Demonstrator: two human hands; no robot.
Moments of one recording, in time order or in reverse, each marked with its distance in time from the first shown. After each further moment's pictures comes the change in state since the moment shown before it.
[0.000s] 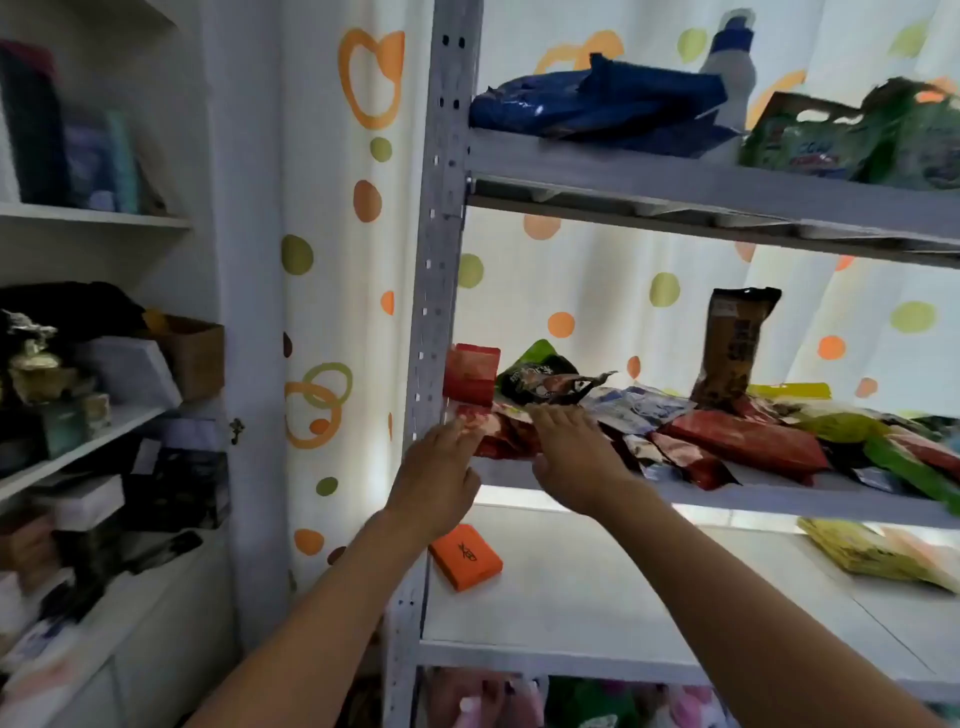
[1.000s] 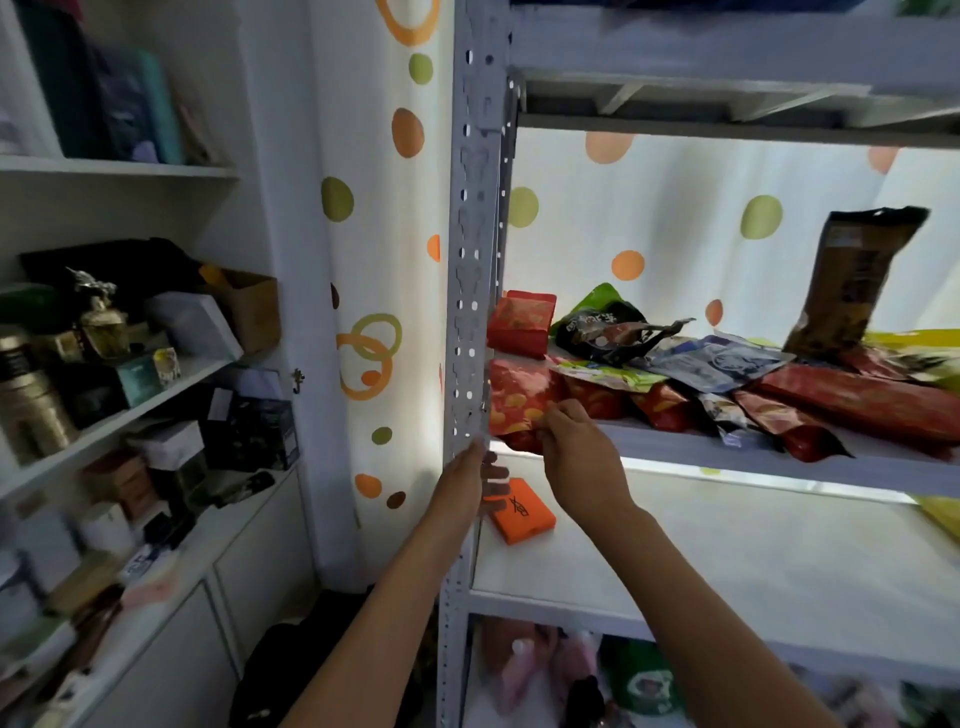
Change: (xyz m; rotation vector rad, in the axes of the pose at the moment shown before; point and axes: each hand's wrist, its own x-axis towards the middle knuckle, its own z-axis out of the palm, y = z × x) left_hand -0.016 -0.004 0.045 -1.344 -0.083 -1.056; right_hand 0.017 -0.030 0.089 0.455 0.276 0.017
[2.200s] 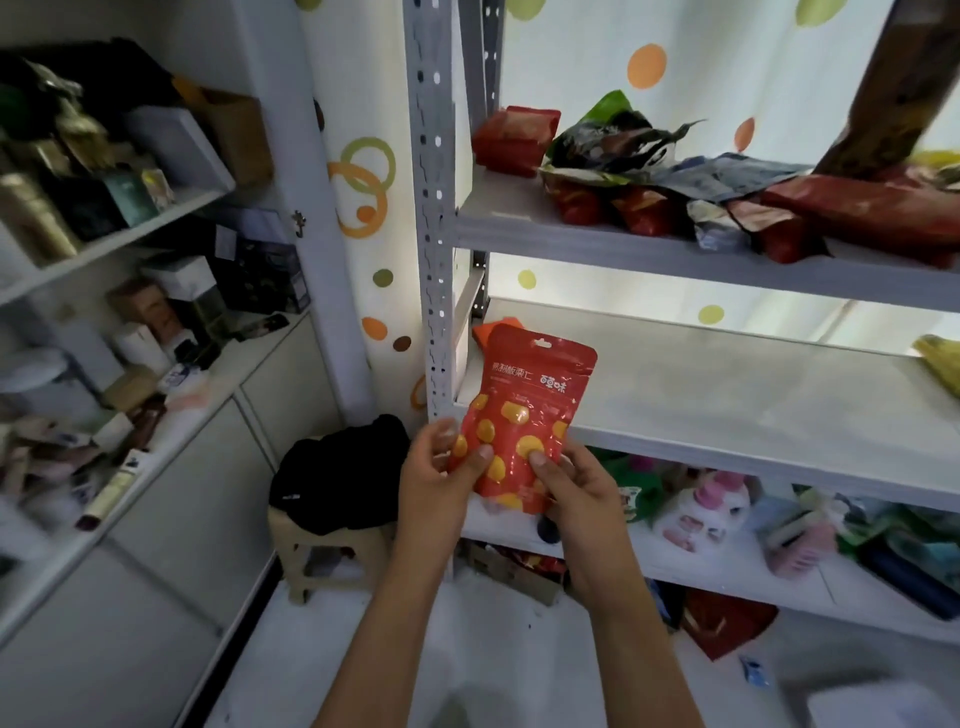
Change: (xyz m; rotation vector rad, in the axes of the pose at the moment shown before) left_hand -0.168 -0.169 0.012 0.069 0.209 0.217; right_hand -0.253 0.016 -0.012 1.403 -0.159 0.773
